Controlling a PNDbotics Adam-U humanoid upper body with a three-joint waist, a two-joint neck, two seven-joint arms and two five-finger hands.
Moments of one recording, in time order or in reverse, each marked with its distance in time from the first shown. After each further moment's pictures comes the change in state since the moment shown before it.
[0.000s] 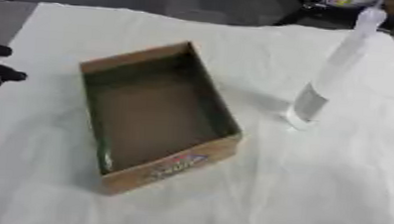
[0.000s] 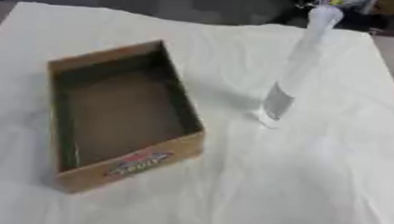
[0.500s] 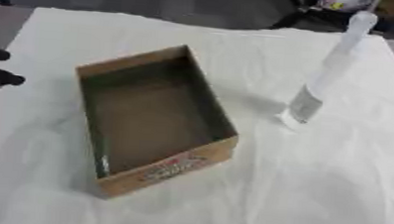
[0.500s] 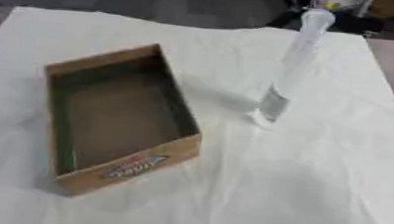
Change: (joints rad) left arm 0.010 0.009 0.000 0.000 0.000 -0.005 0.000; right arm 0.071 -0.171 -0.034 0.000 0.142 -0.101 0.086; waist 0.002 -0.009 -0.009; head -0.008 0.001
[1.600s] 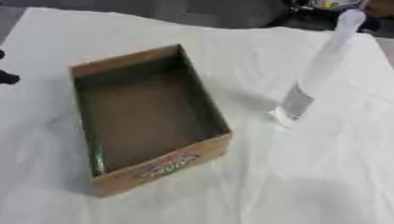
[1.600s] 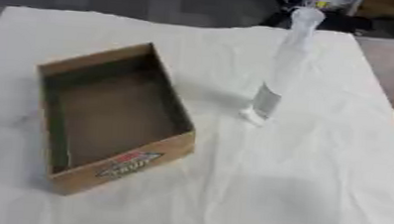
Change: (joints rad) left arm 0.014 0.014 0.000 0.000 0.000 -0.007 0.000; right arm 0.004 -0.255 -0.011 -0.002 0.174 0.026 0.306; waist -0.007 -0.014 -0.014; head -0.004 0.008
